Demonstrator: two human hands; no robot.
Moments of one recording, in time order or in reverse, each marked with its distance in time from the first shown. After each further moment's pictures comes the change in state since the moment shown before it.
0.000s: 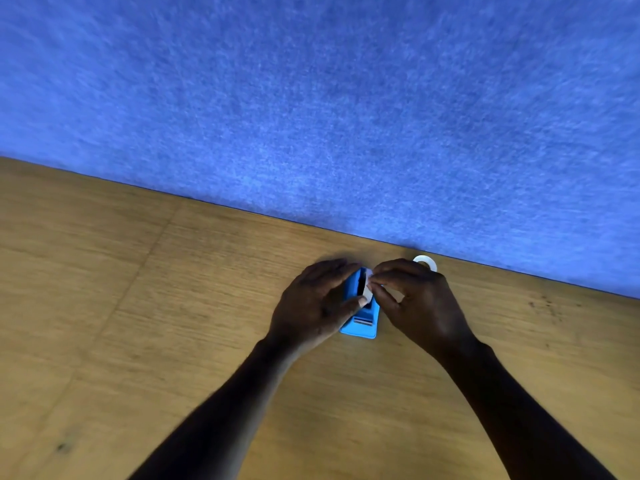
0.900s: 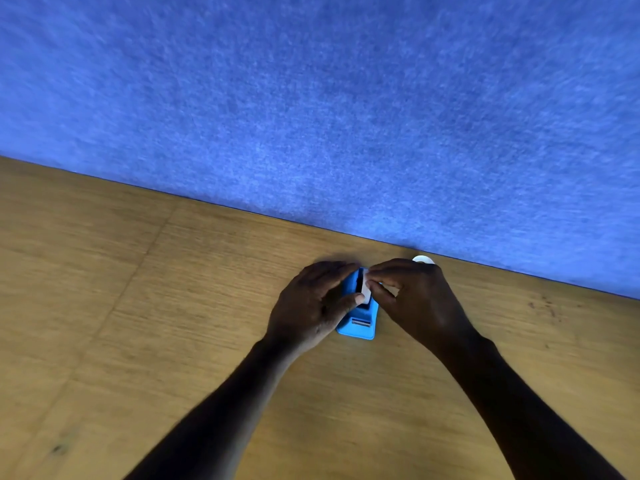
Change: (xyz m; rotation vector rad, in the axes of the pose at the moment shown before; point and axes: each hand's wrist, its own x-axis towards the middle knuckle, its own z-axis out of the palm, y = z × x) left_hand 0.004 0.002 -0.001 0.029 0.000 0.024; right_hand 0.012 -0.008 -0.010 0.012 -0.079 0.022
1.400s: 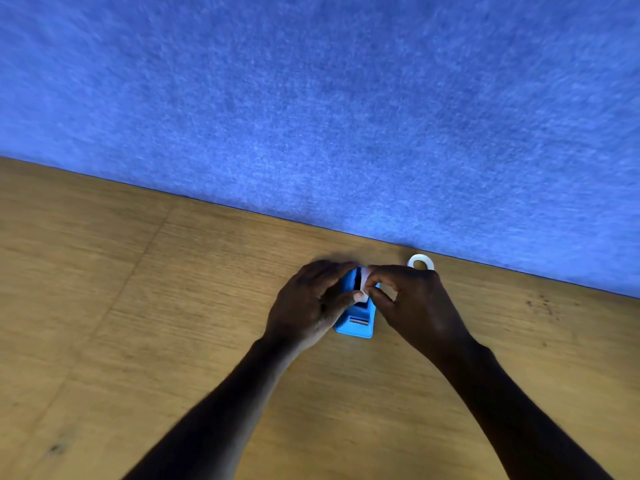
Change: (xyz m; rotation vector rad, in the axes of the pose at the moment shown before) left_hand 0.001 0.003 0.001 0.032 -0.014 0.011; right_hand -0.008 -0.006 0.000 0.045 -0.047 0.125
